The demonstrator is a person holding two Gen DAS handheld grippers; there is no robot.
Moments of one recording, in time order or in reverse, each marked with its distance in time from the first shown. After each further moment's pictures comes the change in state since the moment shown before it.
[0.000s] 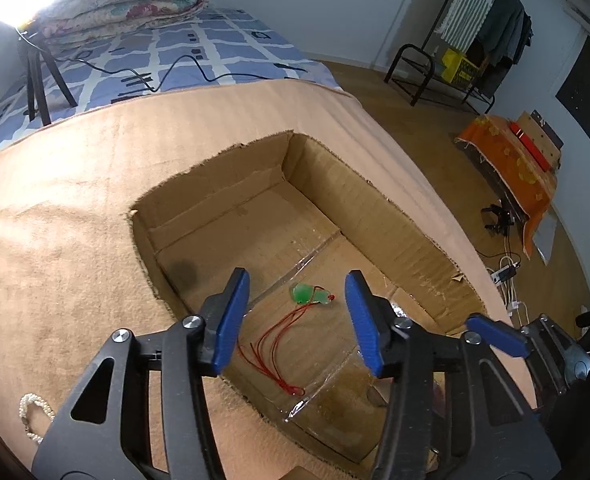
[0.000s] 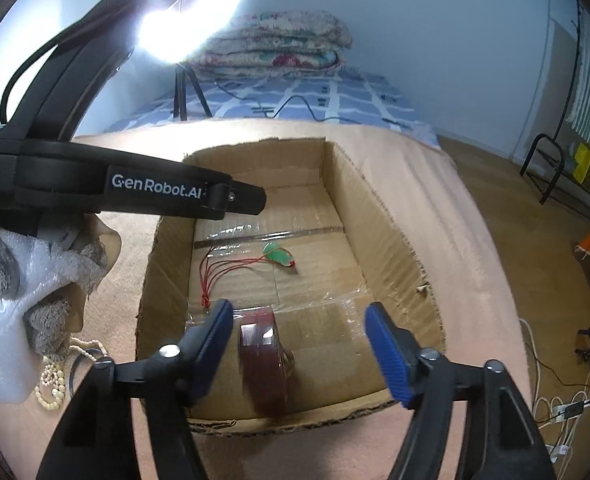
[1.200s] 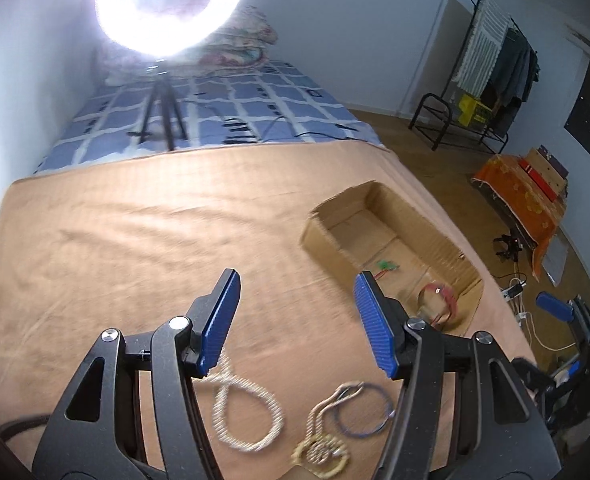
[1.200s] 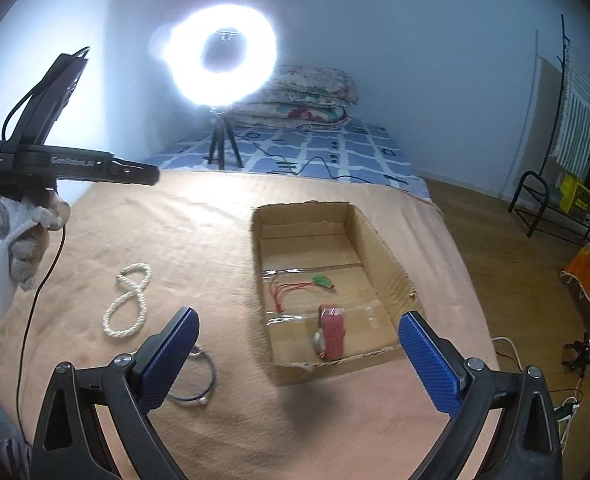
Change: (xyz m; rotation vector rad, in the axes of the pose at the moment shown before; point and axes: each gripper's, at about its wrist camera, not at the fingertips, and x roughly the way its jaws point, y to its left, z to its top) left arm -0.183 0.104 -0.060 -0.044 -0.163 0.089; right arm -0.121 0.062 -0.016 -0.029 -0.154 -0.003
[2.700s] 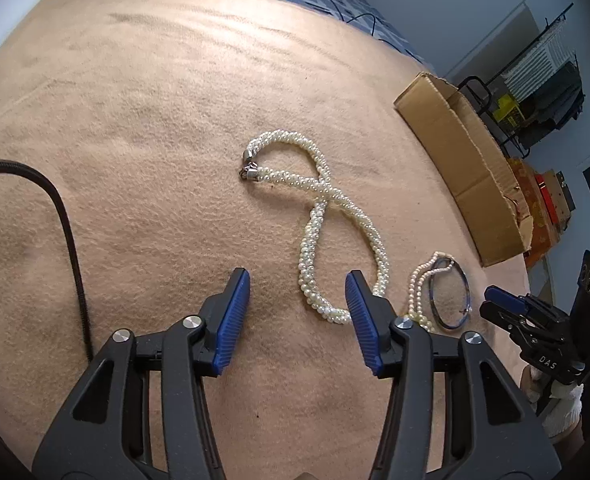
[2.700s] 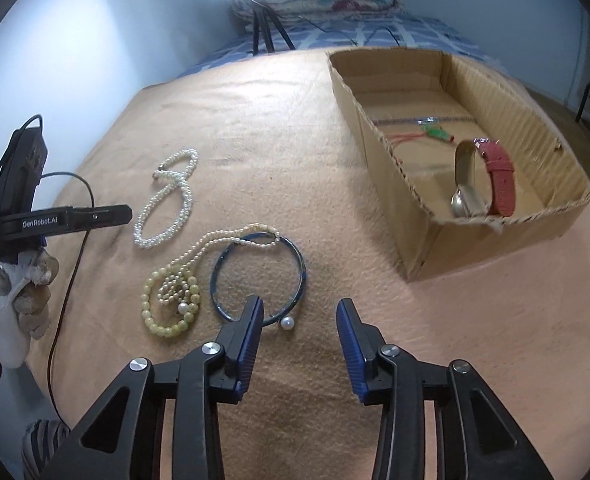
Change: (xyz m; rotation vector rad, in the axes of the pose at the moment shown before) left arm 0.048 0.099 -0.144 -0.288 0.255 -0.049; right arm 0.098 0.047 -0.074 0.115 0.348 0.252
